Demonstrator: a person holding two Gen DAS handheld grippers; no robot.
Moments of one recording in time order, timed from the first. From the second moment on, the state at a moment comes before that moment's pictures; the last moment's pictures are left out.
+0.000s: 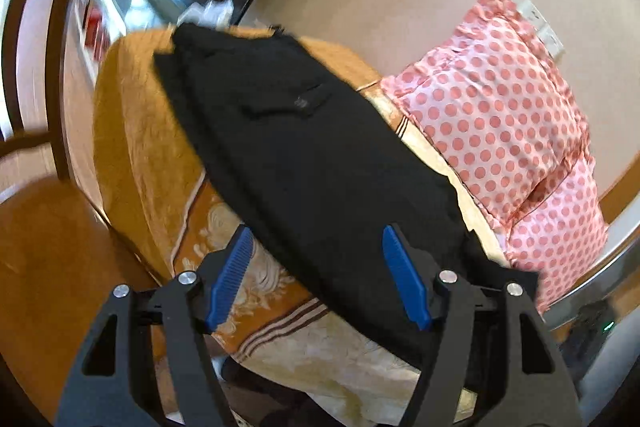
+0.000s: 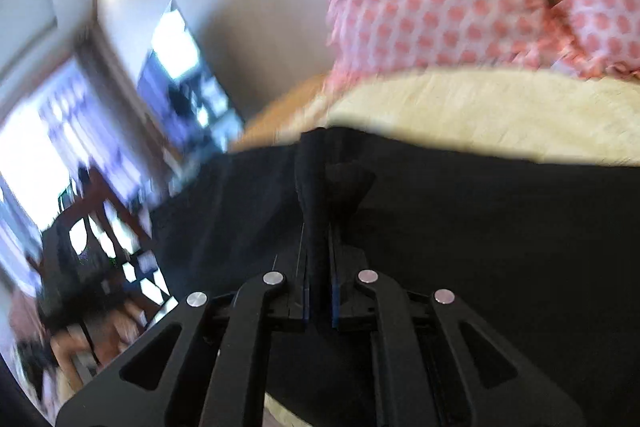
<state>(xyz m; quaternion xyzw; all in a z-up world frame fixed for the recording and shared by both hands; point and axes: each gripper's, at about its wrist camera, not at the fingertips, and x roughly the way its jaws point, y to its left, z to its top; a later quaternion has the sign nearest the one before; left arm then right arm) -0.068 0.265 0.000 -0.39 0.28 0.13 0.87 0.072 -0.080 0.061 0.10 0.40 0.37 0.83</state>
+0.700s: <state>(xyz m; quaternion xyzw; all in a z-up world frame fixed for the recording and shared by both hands) -0.057 0.272 0.005 -0.46 0.27 0.06 0.84 0.044 -0.052 0.056 0.02 0.37 0.44 0.82</state>
